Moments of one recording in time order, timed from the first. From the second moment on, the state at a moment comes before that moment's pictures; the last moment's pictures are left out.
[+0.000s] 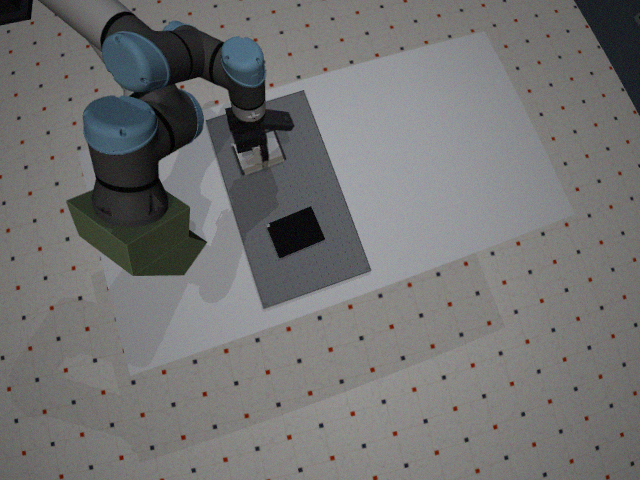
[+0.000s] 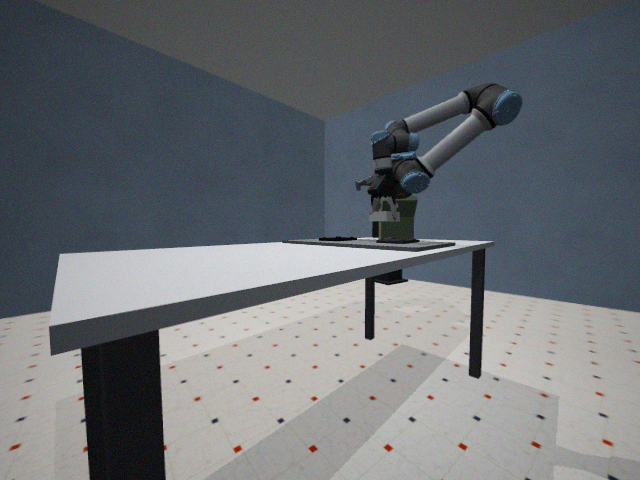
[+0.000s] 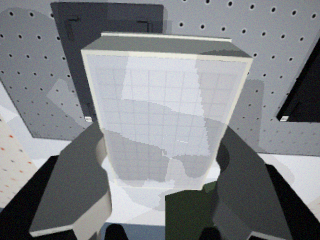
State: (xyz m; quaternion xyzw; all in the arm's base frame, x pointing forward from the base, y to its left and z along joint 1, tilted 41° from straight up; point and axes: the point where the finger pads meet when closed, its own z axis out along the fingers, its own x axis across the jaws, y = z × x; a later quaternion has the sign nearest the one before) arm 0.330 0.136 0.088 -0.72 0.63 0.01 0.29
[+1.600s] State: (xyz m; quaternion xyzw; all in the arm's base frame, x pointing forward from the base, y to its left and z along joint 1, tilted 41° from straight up) arm 0.314 0.194 0.110 -0.72 0.63 0.01 0.29
